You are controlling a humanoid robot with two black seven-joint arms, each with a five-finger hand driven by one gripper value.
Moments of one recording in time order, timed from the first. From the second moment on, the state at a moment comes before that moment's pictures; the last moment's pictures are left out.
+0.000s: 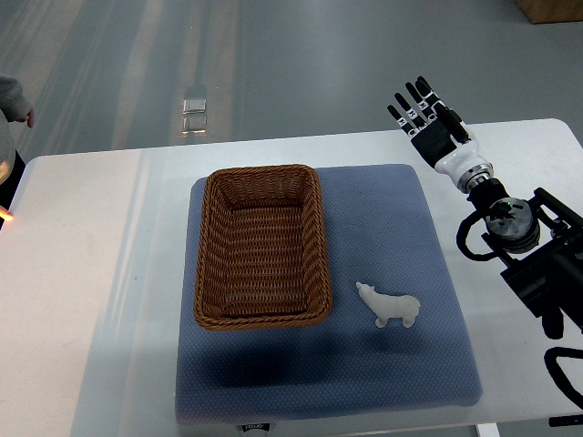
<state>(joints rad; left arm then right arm) 0.06 0.00 0.03 -0.22 0.01 0.00 0.05 0.69 -0.12 1.05 0.62 0.09 0.38 0.12</state>
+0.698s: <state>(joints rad) 0.04 0.00 0.02 -0.21 0.01 0.00 0.05 0.79 -0.36 0.94 0.84 -0.41 0.42 0.03</state>
